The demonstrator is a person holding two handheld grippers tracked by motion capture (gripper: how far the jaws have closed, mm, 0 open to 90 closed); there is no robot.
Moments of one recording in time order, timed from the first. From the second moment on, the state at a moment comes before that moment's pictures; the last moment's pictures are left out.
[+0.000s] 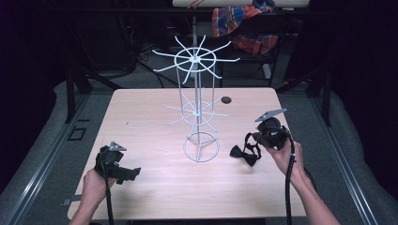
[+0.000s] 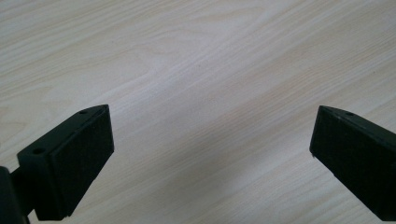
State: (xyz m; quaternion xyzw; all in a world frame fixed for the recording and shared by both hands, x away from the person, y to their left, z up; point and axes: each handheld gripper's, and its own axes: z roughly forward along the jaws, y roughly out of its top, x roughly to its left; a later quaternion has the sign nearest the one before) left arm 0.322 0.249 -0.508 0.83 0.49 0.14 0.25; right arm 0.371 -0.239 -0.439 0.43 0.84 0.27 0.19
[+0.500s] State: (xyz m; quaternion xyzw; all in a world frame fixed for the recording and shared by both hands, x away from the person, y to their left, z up) left arm 0.322 0.249 -0.508 0.83 0.49 0.14 0.25; right arm 0.367 -0.233 -0.424 0.42 0.84 0.28 0.19
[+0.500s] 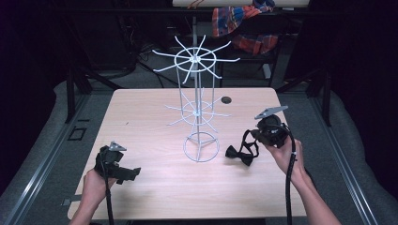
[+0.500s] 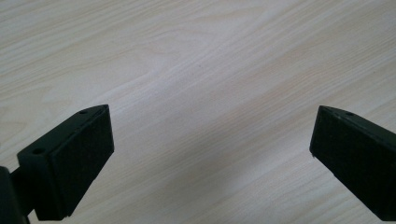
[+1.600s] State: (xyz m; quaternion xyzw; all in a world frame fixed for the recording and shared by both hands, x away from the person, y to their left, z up) left arm 0.323 0.249 -0.509 0.83 0.49 0.14 0.25; right arm 0.366 -0.207 -0.392 0.38 0.85 0.30 0.20
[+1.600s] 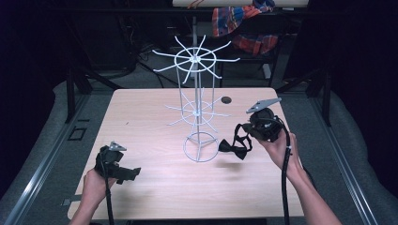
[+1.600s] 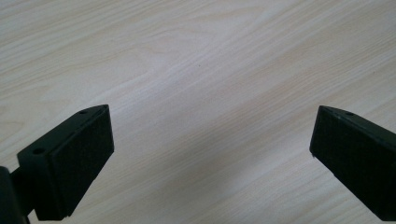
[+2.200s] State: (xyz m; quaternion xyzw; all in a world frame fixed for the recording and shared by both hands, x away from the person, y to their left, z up) left arm 0.324 0.248 -0.509 0.83 0.49 0.13 0.25; right arm 0.364 -0.200 -0.369 0.36 0.85 0.32 0.21
